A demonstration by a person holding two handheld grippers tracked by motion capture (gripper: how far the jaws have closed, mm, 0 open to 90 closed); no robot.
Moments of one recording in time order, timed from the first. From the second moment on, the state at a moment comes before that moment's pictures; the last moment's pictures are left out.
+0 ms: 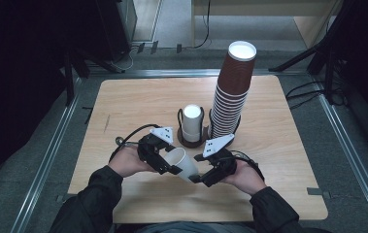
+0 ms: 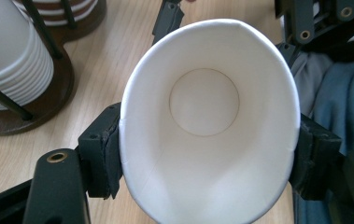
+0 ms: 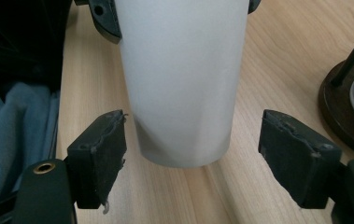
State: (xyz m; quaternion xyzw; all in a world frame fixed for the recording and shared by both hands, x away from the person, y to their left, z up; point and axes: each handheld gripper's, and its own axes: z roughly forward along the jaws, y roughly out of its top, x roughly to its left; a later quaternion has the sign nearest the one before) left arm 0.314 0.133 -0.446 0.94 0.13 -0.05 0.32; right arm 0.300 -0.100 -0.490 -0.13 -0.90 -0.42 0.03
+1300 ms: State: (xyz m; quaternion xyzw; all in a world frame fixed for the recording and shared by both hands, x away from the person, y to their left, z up) left arm 0.305 0.114 -0.446 0.94 0.13 -0.02 0.32; right arm 0.294 -0.089 -0.495 -0.10 -0.91 -0.40 0.03
